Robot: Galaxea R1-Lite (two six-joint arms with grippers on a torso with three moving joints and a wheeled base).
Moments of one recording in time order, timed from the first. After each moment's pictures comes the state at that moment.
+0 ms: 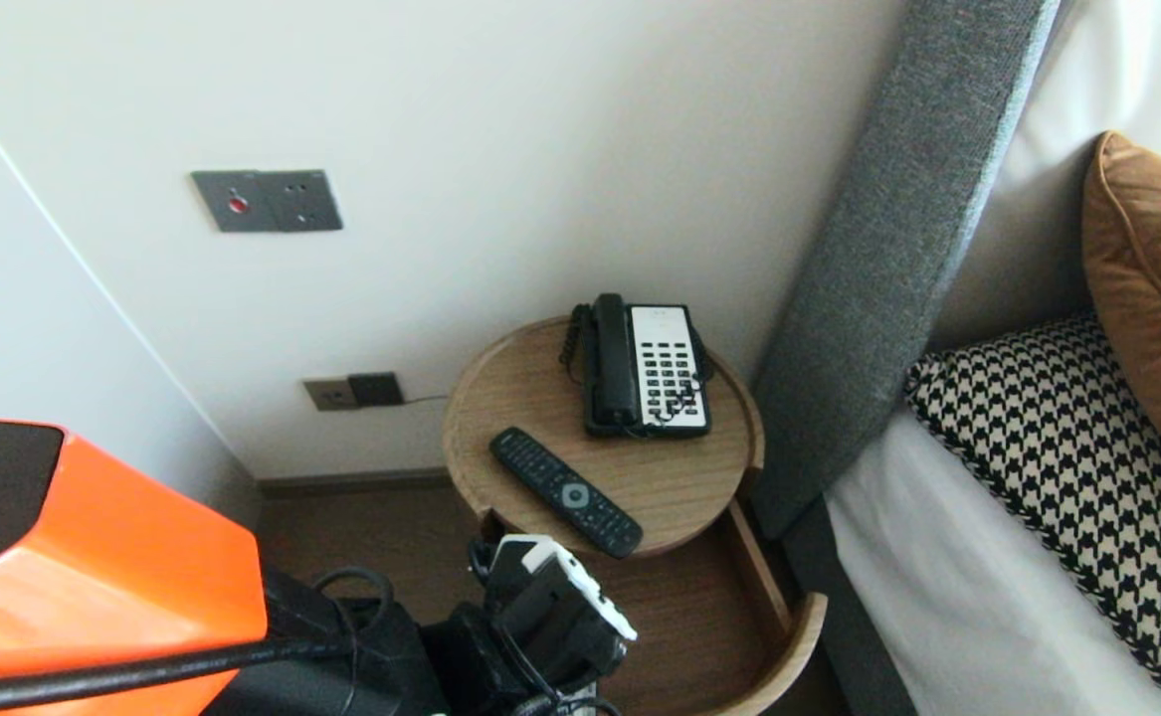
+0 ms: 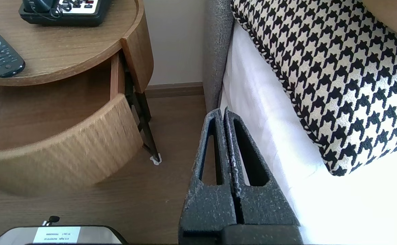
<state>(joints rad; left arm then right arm) -1.03 1.98 -0.83 -0.16 0.29 -0.78 0.00 0.00 0.00 0.01 -0.02 -0.01</state>
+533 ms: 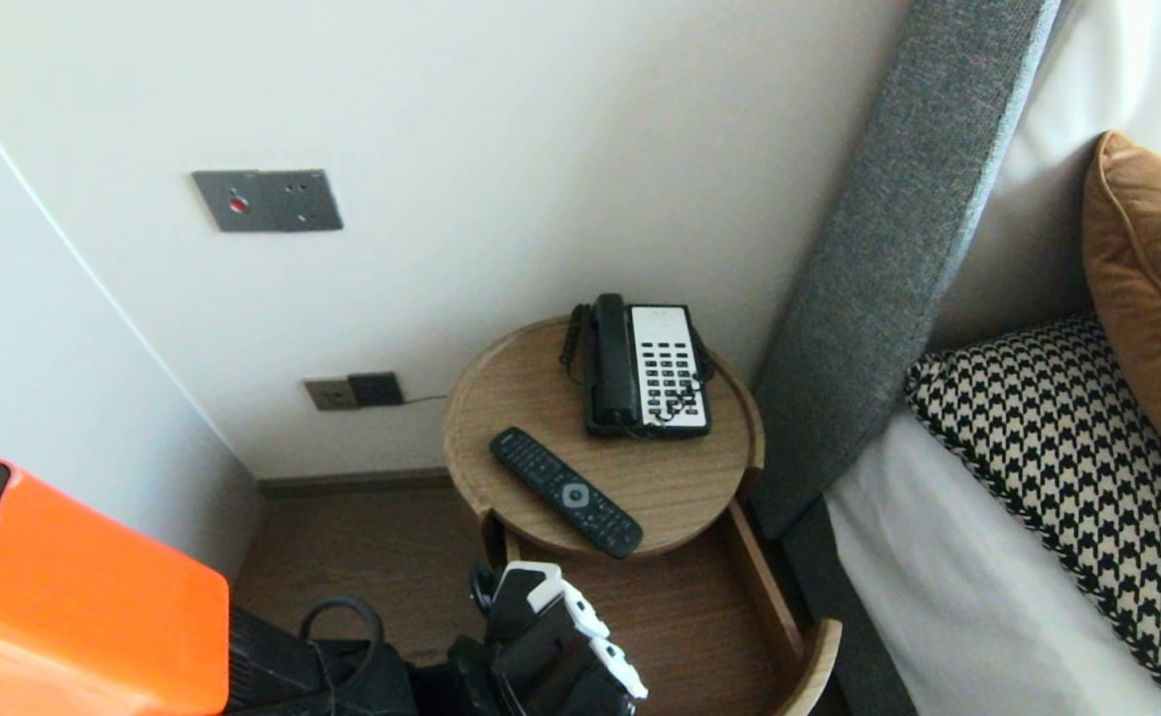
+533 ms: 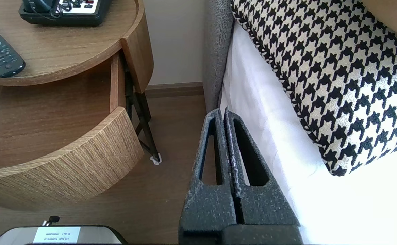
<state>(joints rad) -1.08 1.95 -0.78 -0.17 0.29 -0.79 0.00 0.00 0.00 0.01 -0.02 -0.01</state>
